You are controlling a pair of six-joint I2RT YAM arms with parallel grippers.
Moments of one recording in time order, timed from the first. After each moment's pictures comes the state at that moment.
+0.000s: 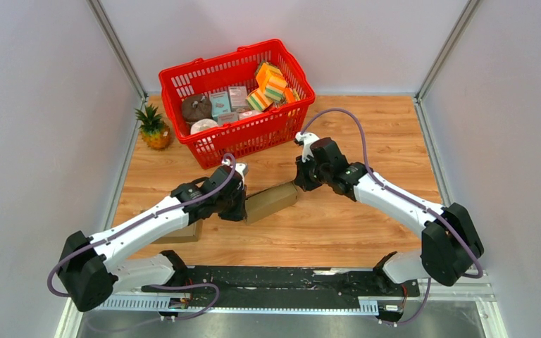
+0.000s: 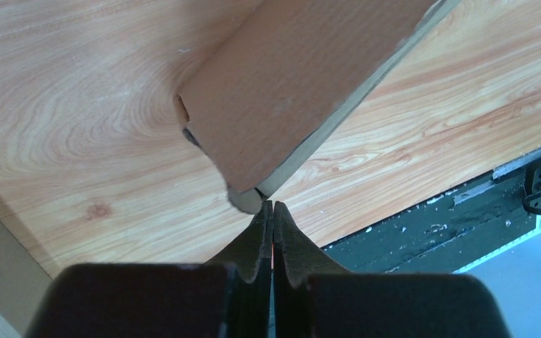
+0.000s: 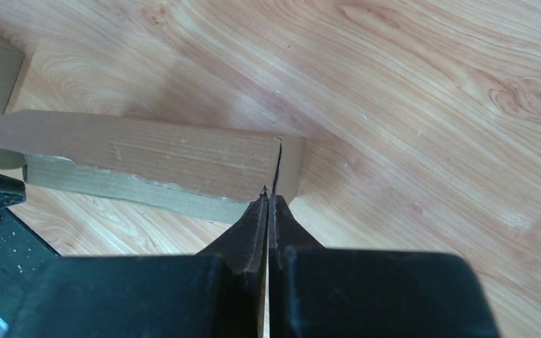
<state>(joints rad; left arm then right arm) -0.78 1.12 0.80 -0.65 0.02 -0.59 0.66 1.41 0.98 -0.31 -0.14 0.23</state>
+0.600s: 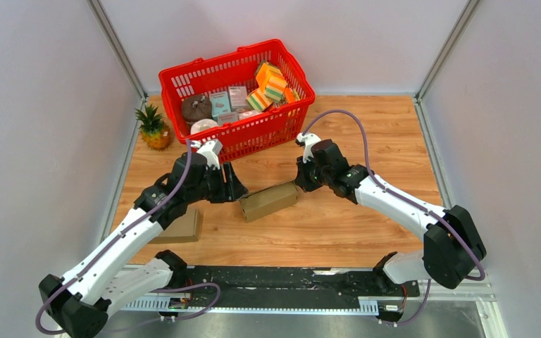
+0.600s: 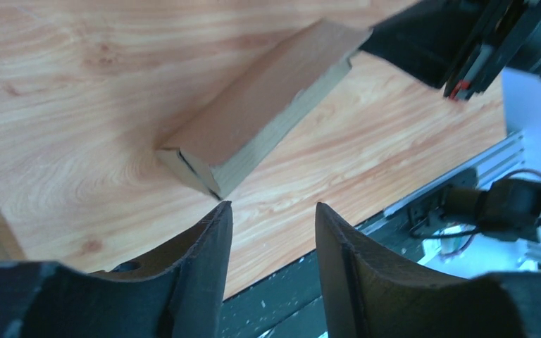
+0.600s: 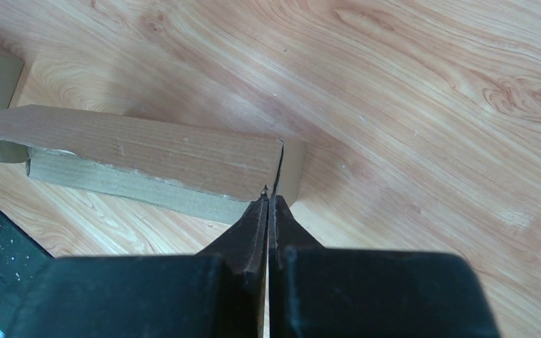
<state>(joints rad) -0.63 0.87 0.86 -0.61 0.12 -0.61 0.66 1.37 0.93 -0.27 -0.11 0.25</state>
